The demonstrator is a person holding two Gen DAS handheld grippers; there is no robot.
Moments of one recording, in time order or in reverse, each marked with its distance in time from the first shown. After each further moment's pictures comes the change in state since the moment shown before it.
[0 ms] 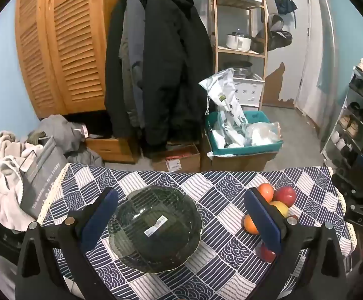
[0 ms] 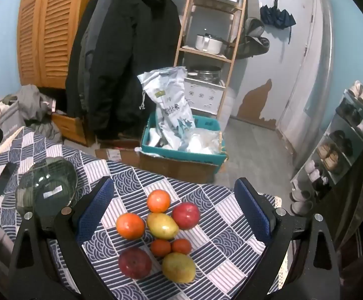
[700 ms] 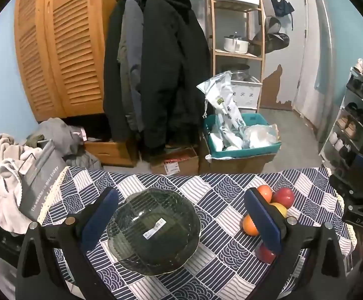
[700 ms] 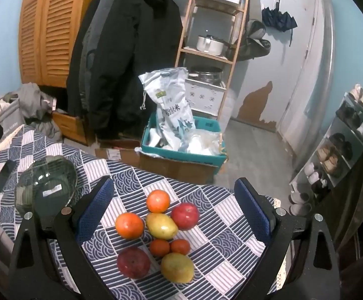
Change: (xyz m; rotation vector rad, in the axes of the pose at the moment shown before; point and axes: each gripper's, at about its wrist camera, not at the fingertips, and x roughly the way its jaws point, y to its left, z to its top) left arm -0.003 0.003 0.002 -0.002 -0.023 -0.012; right arm -0.001 0.002 0.000 -0.004 0.001 -0.001
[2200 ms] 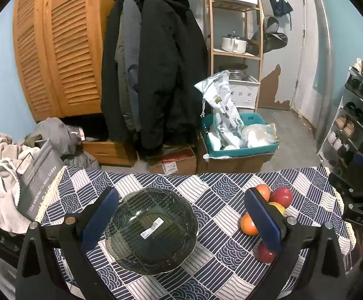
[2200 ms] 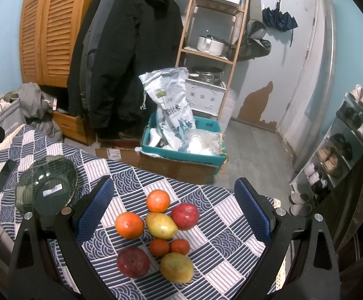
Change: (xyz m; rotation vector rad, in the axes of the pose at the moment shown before) left arm 0.000 -0.002 -0.003 0.002 -0.005 -0.002; right arm -0.001 -0.001 -0.001 -0.003 -0.001 -0.003
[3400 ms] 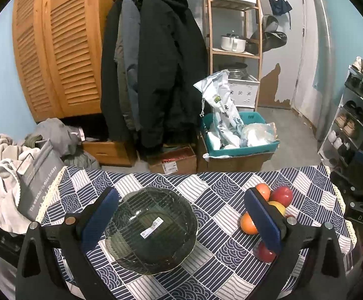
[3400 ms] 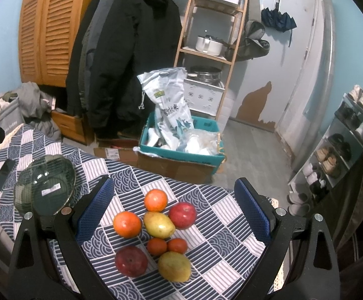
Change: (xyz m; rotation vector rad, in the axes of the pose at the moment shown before) left arm 0.002 -0.005 -0.002 0.006 0.004 -0.001; right arm 0.001 -0.001 0.001 0.001 0.002 -0.007
